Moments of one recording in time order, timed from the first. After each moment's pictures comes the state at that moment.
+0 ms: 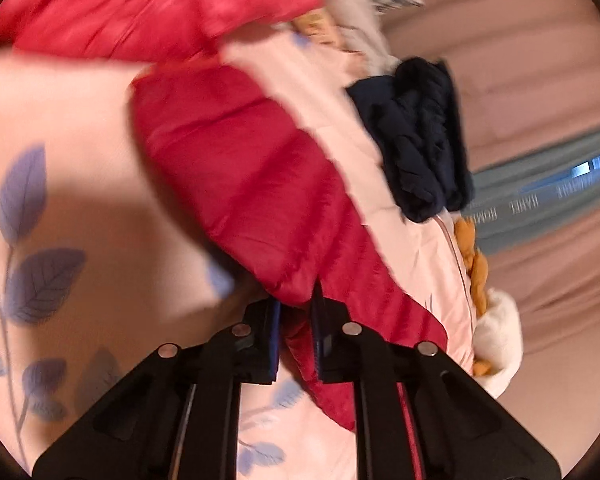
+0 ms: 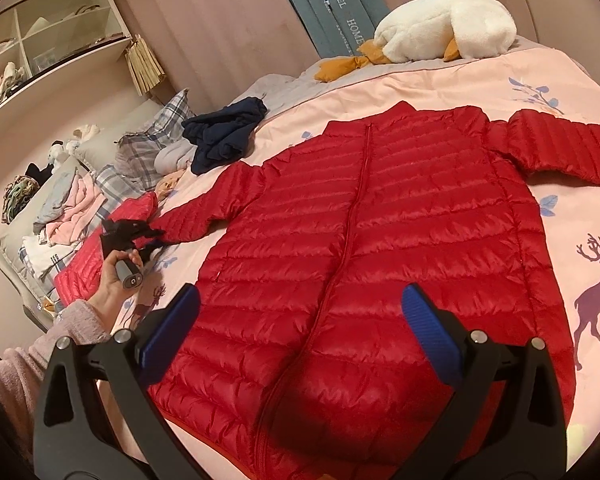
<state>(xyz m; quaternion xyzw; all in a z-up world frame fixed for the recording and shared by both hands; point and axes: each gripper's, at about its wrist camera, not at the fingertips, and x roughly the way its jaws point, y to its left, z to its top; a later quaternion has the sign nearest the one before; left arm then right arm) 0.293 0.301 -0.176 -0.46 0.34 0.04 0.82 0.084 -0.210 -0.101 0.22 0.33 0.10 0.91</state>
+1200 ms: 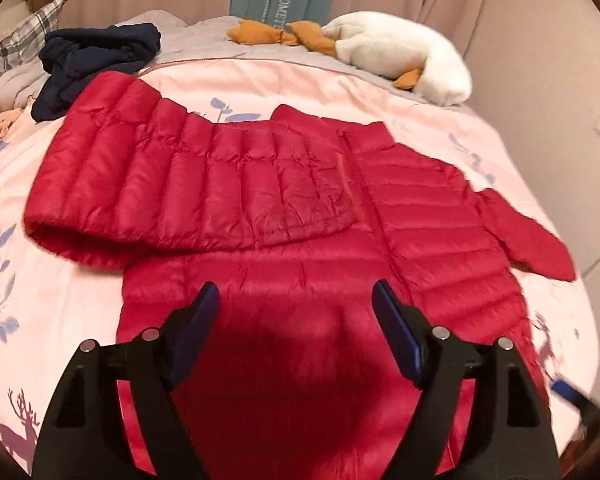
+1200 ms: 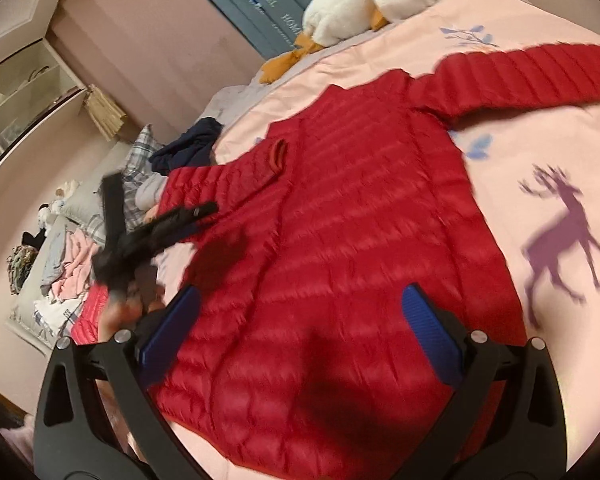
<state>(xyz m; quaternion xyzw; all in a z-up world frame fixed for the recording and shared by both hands) 0.212 -0.030 -0.118 -0.02 0.41 -0.22 0.89 0.083 -0.283 -0.119 0.33 0.35 0.07 0.88</state>
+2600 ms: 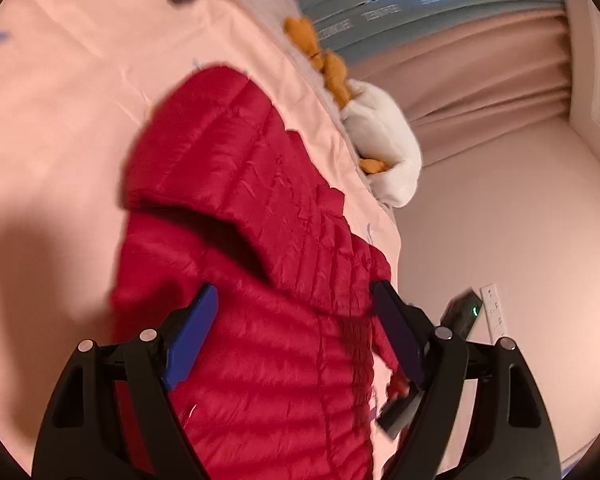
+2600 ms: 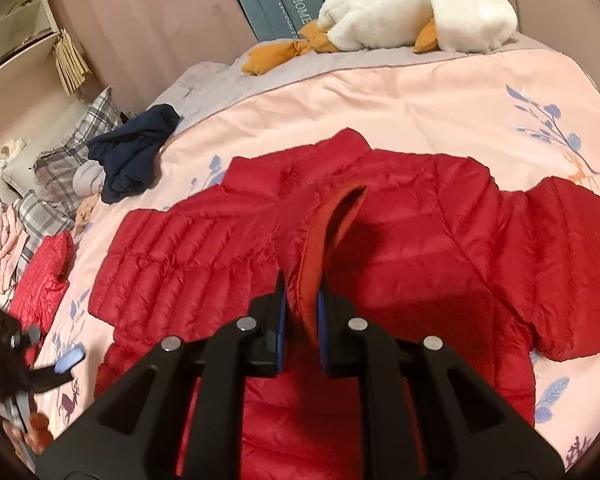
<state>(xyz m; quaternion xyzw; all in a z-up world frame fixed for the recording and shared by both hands) 0.263 0.083 -0.151 -0.39 0.44 -0.29 0.76 0.300 -0.288 -0.118 0.20 0.39 0.02 0.90</state>
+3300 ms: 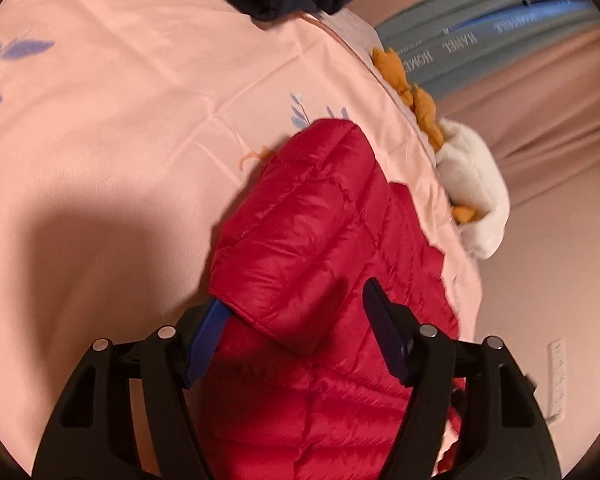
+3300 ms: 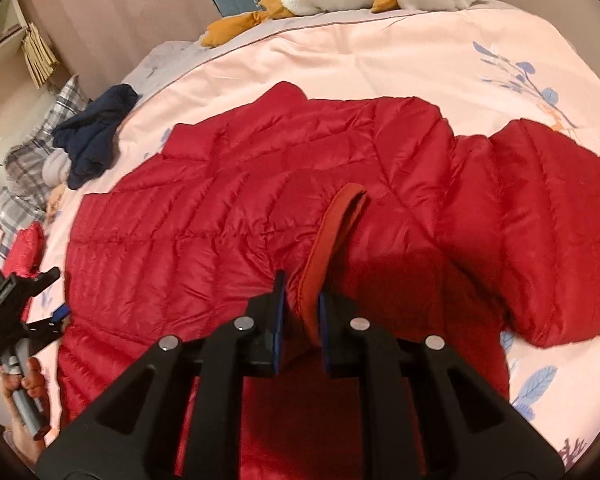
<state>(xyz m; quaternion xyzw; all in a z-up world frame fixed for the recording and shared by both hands) 0.303 0.097 -0.178 -0.35 0.45 -0.15 0.81 0.299 -0.317 -0.163 0.20 0.45 -0.03 0.87</state>
